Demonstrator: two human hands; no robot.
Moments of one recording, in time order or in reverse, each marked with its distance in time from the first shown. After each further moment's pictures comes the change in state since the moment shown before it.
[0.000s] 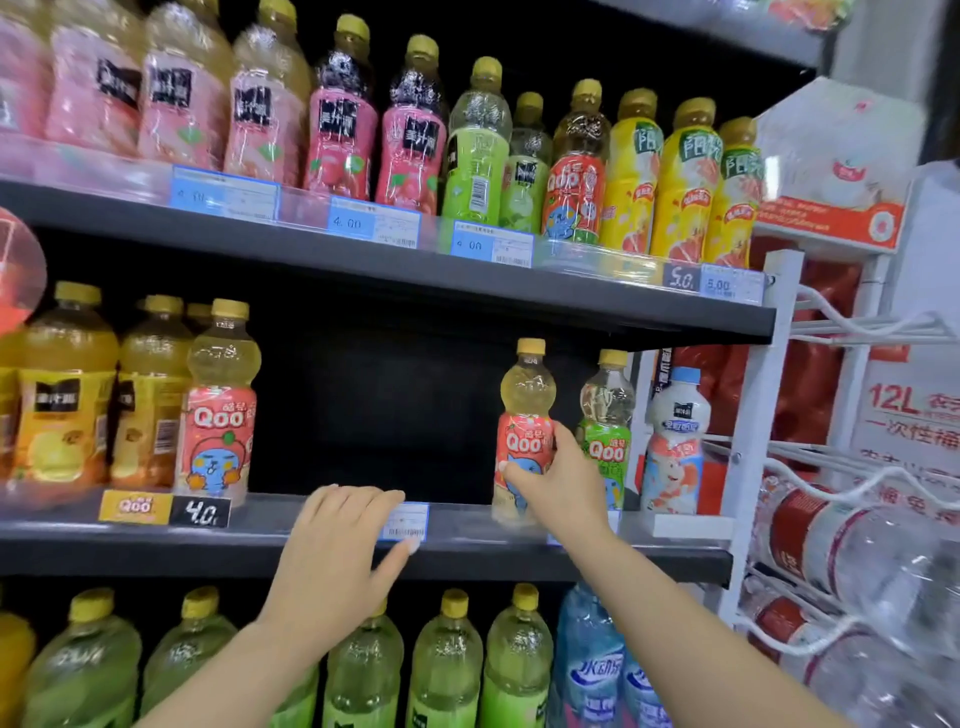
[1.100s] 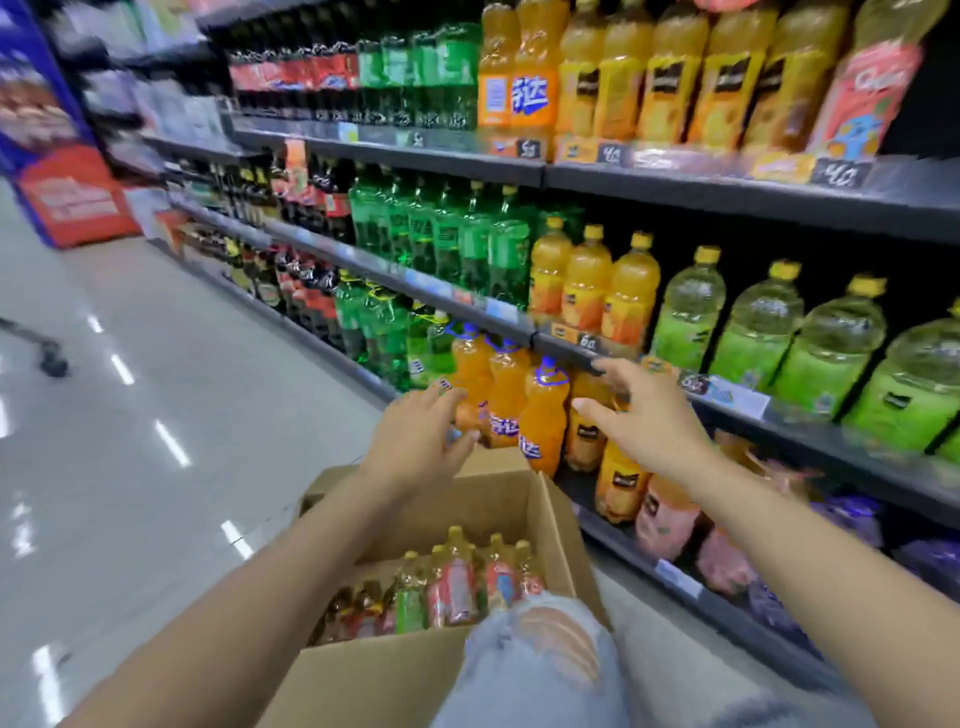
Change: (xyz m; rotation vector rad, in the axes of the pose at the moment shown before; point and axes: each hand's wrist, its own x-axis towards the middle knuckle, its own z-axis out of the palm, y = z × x) left_hand -0.416 -0.101 -0.276 0.355 -0.516 -0.745; right_hand -0.383 -0.177 0.156 0.249 -0.881 -0.464
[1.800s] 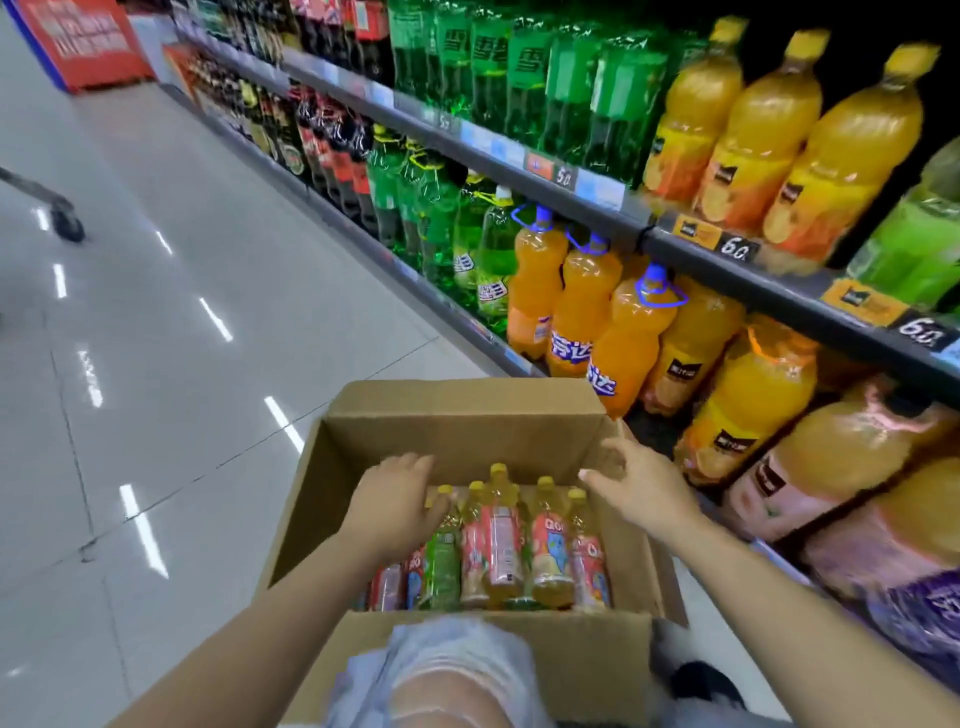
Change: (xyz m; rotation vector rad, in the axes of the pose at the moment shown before) left_hand -0.056 -0.126 0.184 0.012 -0.367 -0.286; right_hand 0.034 0.089 0.223 -0.120 -0.444 0.282
